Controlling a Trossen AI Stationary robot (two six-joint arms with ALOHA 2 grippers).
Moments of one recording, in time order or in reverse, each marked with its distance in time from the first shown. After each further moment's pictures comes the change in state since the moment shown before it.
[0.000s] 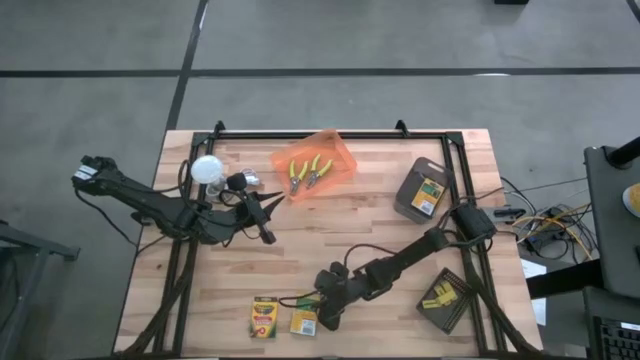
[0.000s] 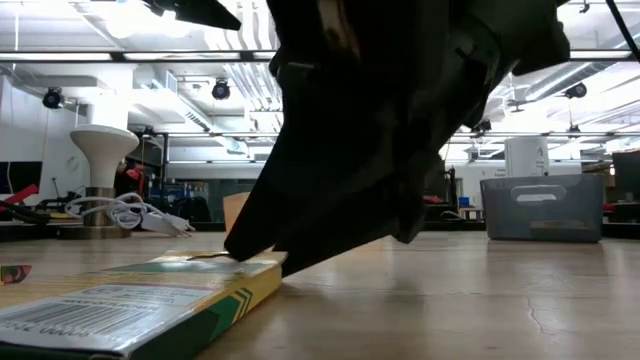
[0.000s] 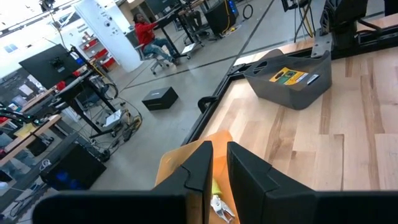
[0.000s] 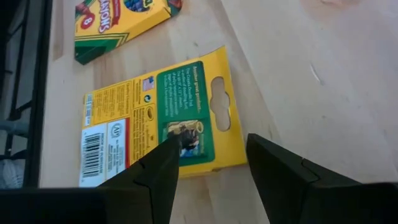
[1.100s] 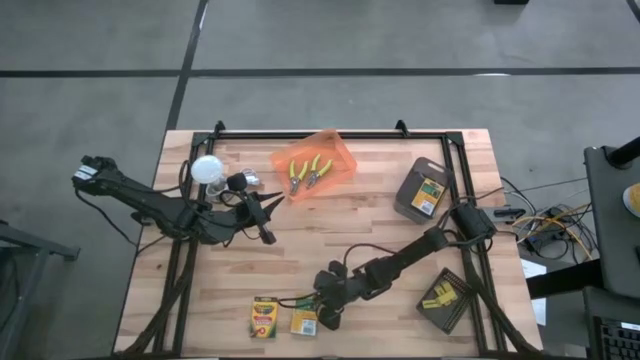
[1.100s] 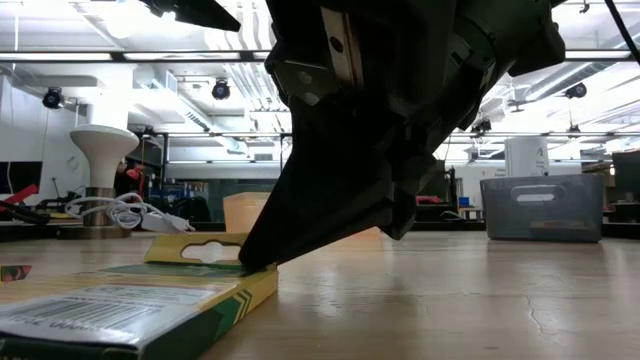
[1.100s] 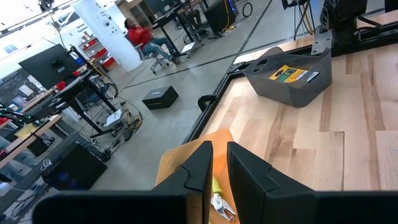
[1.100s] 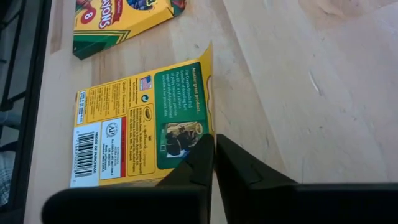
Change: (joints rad) left arm 0.000 0.000 0.000 -0.009 0.000 0.000; right arm -0.004 0.002 0.006 -0.012 -0.003 -0.061
